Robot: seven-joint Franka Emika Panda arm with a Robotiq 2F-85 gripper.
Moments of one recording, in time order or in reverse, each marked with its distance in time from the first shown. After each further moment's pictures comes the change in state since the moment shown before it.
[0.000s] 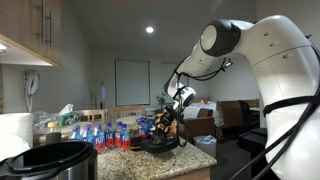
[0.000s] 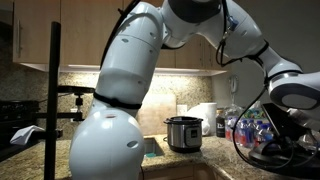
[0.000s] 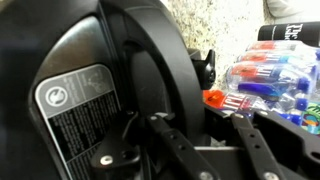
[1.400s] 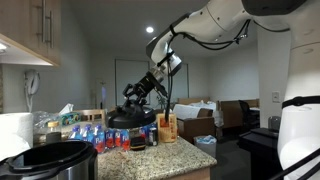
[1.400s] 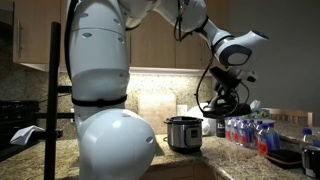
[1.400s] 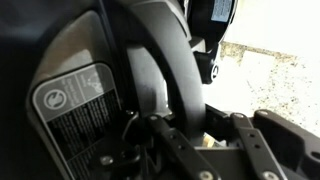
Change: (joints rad) arm 0.221 -0.391 0.091 -0.081 -0.136 -0.105 0.028
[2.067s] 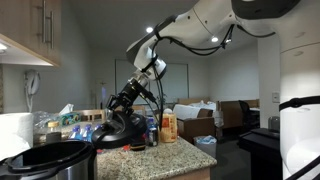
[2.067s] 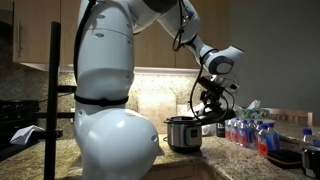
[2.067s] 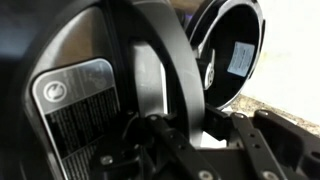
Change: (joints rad) arm 0.076 0.085 0.093 0.042 -0.167 0.000 0.015
